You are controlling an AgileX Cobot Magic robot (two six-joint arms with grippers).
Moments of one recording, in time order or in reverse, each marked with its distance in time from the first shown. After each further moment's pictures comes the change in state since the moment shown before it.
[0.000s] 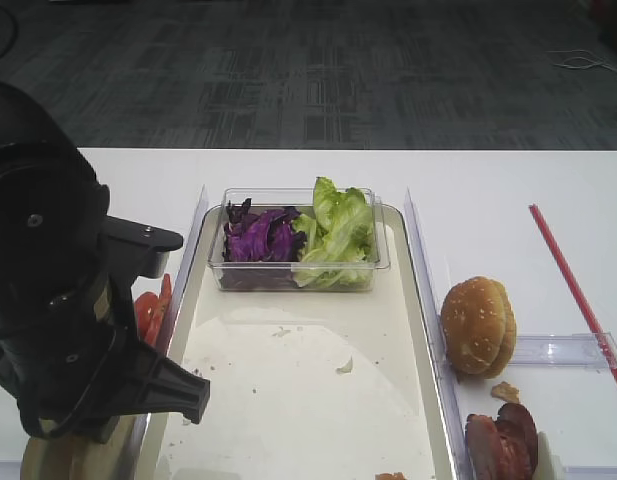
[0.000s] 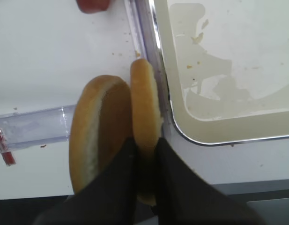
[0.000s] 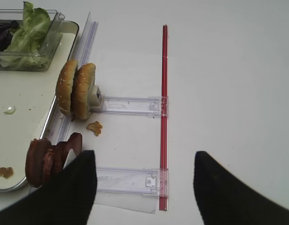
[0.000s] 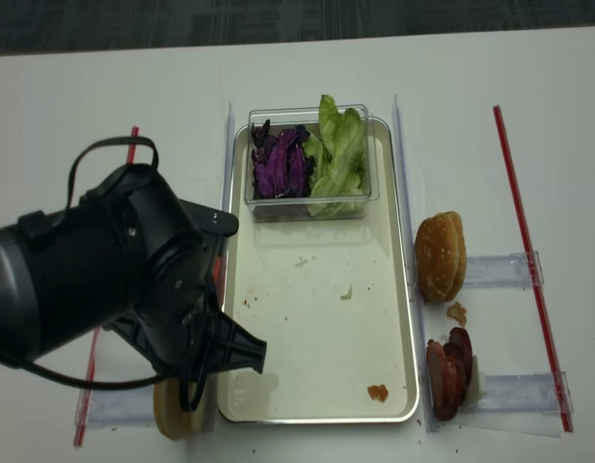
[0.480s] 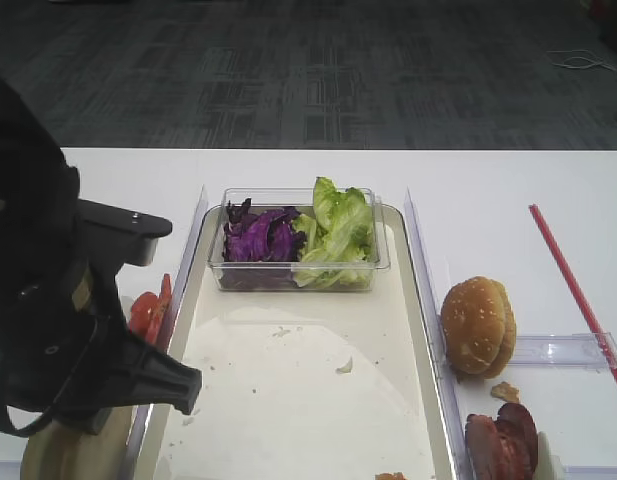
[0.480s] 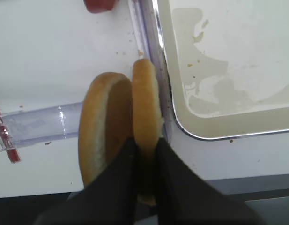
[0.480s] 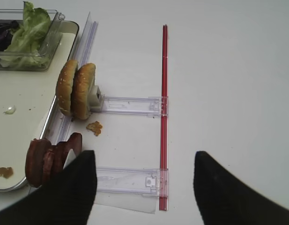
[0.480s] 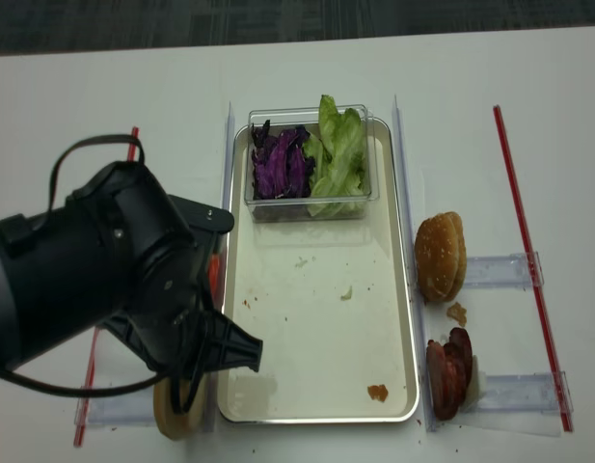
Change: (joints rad) left arm 0.000 -0.039 0.000 0.003 0.019 0.000; right arm 0.000 0.000 0.000 0.000 0.000 0.000
